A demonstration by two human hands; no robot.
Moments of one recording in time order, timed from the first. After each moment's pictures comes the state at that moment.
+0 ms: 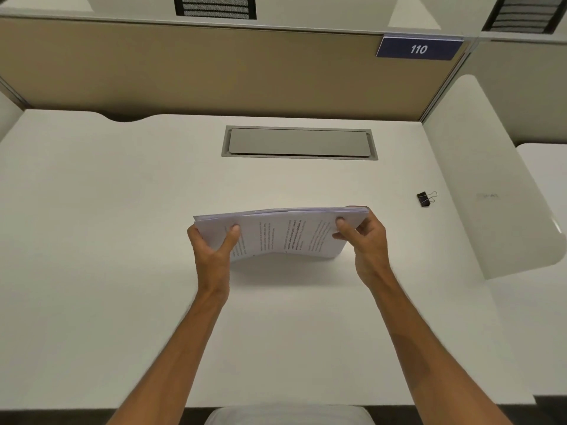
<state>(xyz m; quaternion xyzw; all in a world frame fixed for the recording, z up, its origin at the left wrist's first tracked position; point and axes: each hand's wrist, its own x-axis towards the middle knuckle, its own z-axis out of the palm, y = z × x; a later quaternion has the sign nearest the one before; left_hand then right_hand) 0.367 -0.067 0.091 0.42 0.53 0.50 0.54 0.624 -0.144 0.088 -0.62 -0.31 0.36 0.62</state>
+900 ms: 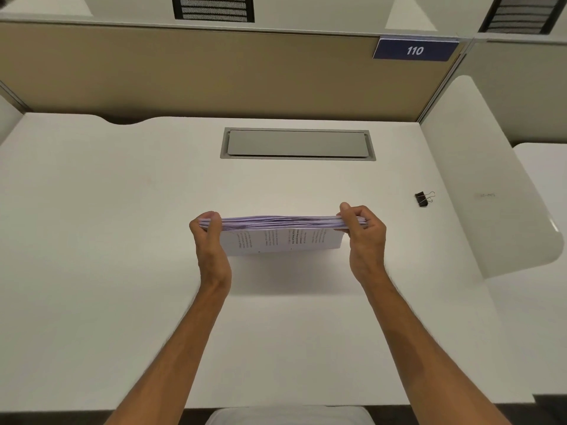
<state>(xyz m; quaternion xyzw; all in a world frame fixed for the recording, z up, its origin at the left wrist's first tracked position) 0.381 -0.062 0.106 0.39 0.52 0.53 0.54 0.609 -0.133 0.104 -0.67 -0.25 0.29 0.64</state>
